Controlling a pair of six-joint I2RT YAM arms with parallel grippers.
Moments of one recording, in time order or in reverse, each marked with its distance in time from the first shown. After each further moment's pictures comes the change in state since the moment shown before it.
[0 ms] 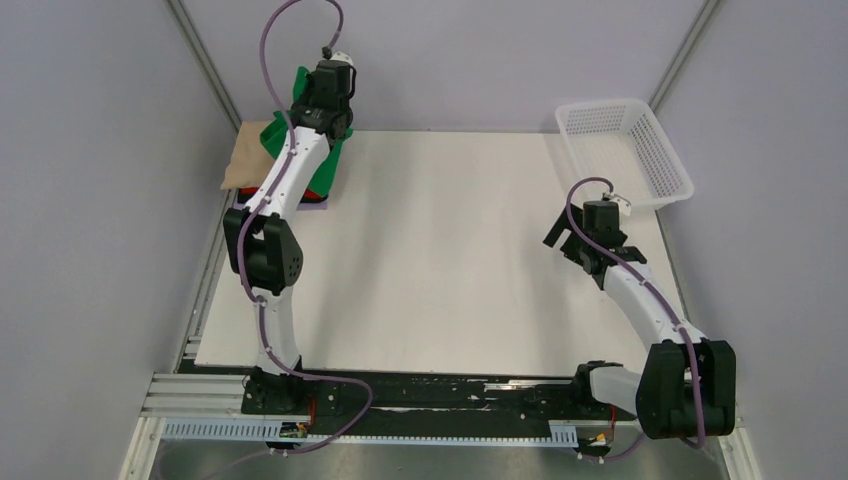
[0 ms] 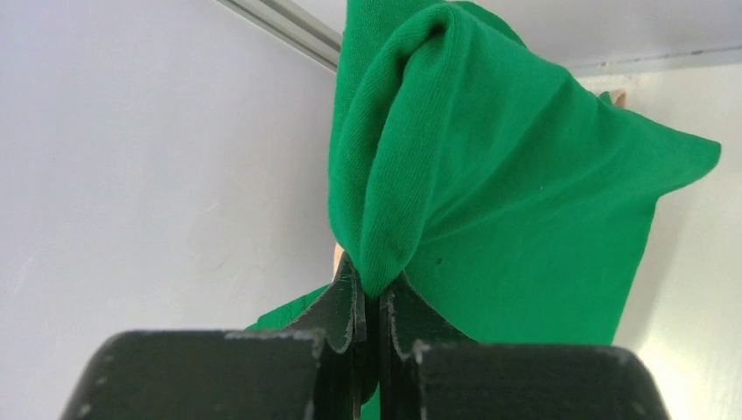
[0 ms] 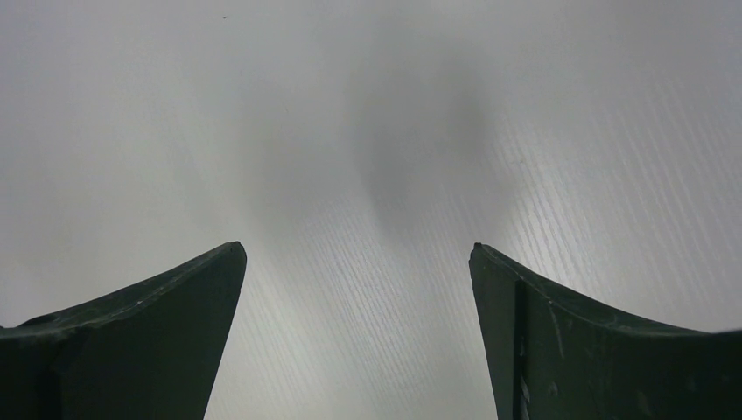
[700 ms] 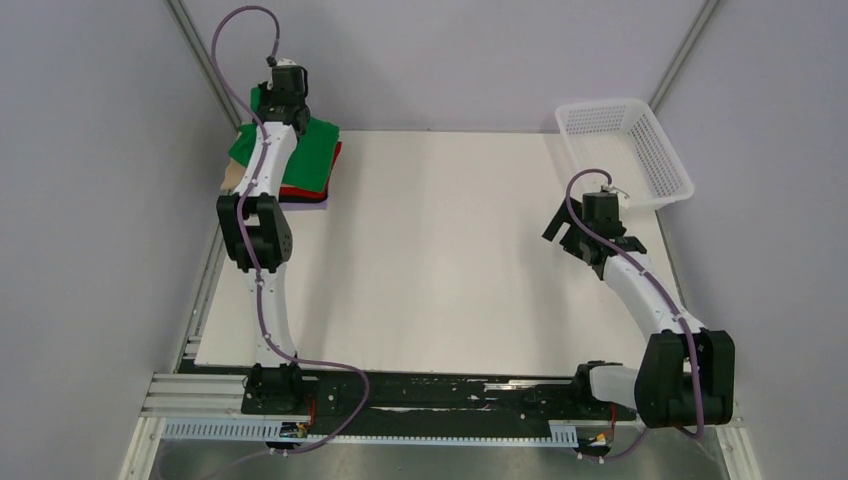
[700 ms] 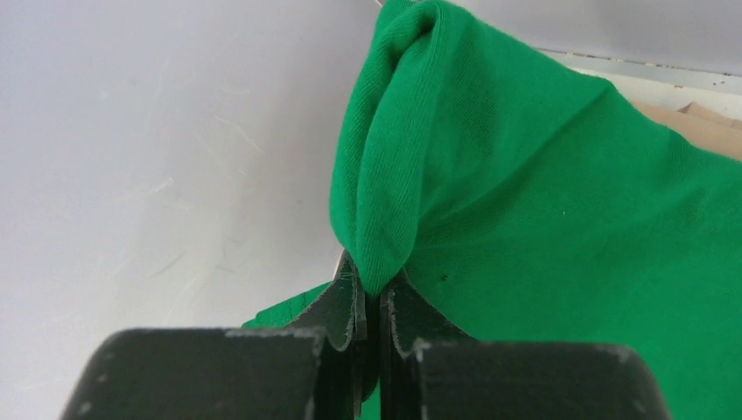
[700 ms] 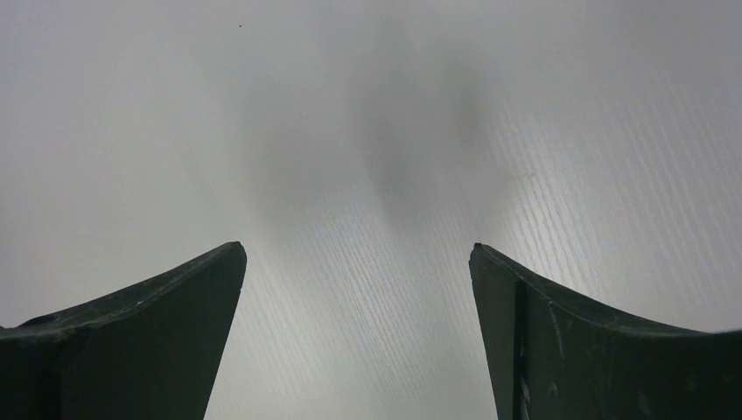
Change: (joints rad) left arm 0.241 0.235 0.152 0.001 0.058 -0.126; right arm -0.002 0.051 0.074 -0.041 -0.010 -0.007
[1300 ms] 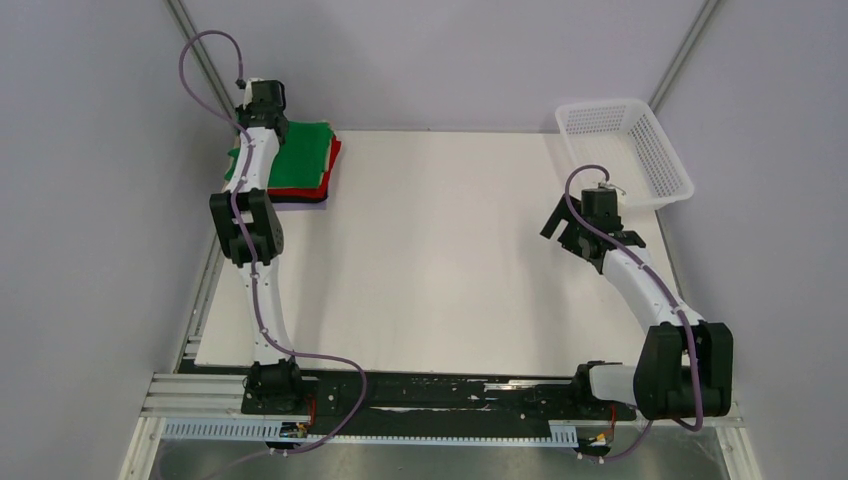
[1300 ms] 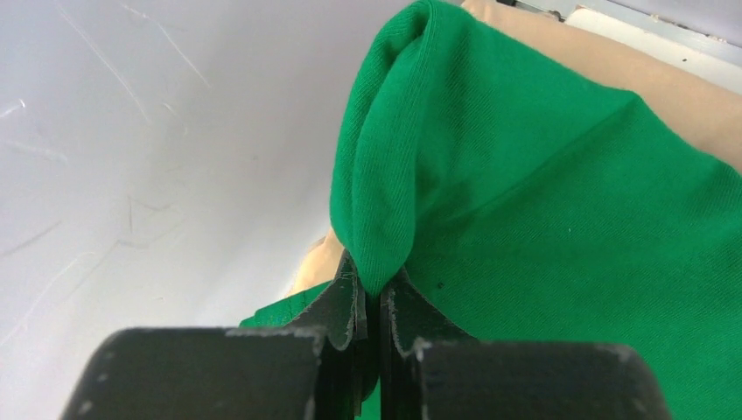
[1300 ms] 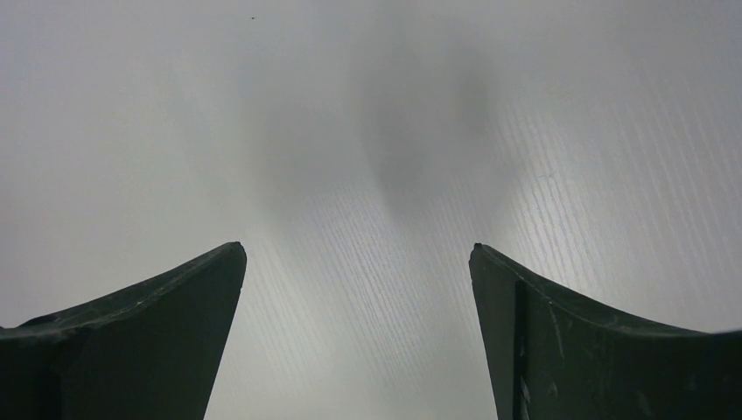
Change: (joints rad) left arm 0.124 0.127 0.047 -0.072 0.056 -0.244; right arm 0.000 0.037 0.036 -0.025 -0.034 0.000
